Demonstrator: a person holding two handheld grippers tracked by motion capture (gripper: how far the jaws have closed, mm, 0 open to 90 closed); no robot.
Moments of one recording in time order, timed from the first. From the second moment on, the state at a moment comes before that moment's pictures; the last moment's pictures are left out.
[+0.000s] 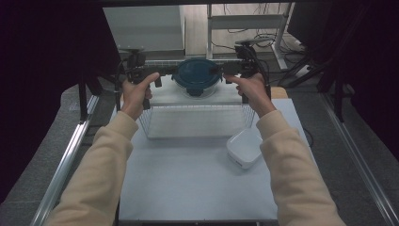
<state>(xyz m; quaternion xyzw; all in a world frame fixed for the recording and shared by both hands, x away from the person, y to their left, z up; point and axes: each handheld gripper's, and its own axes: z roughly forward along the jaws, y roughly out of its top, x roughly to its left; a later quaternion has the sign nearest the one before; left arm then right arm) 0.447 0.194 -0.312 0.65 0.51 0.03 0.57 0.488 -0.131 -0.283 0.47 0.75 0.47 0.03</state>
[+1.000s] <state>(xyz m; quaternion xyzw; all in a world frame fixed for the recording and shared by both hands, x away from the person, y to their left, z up) 0.289 0.210 -0.416 0.74 0.45 0.10 0.49 0.336 -0.208 -0.383 0.37 0.79 0.48 0.10</state>
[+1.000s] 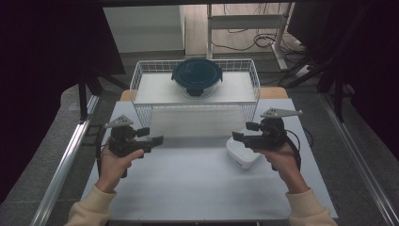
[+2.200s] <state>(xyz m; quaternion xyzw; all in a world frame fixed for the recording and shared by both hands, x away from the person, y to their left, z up) 0.272 0.208 -0.466 0.76 0.48 0.10 0.44 0.326 -0.242 -0.441 0.42 0.80 0.42 0.08</state>
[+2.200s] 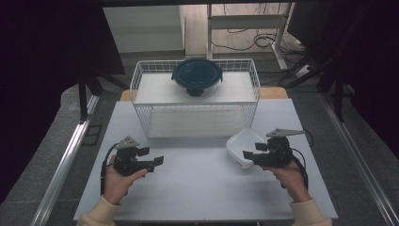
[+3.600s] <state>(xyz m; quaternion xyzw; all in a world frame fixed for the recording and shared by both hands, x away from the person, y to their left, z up) 0.277 0.208 -0.476 0.75 0.49 0.09 0.43 0.407 -0.273 -0.463 0.42 0.86 0.25 0.15</state>
